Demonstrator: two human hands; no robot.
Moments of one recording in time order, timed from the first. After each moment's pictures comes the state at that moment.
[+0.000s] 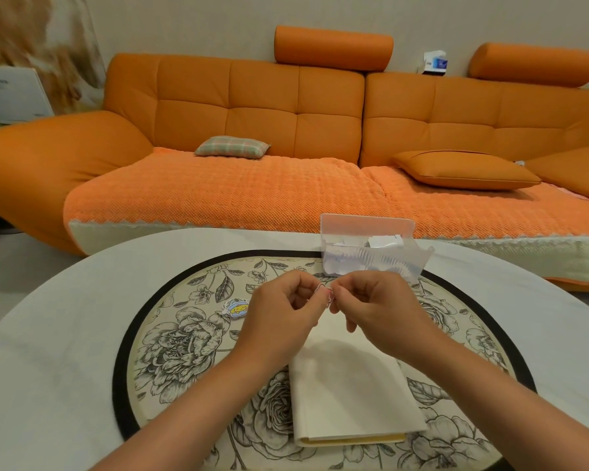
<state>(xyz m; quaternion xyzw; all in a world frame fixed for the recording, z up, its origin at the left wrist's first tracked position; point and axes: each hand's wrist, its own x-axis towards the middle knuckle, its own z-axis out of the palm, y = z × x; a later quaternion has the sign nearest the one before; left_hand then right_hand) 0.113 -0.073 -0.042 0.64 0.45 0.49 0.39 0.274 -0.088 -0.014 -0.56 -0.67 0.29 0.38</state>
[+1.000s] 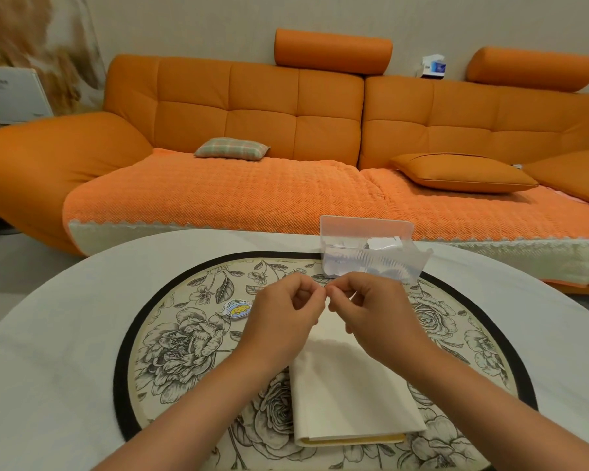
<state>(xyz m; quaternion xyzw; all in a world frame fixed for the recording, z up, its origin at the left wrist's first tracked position) 0.115 -0.068 -0.047 0.64 0.48 0.46 0.38 0.268 -0.084 -0.030 -0.60 -0.67 0.19 0.39</state>
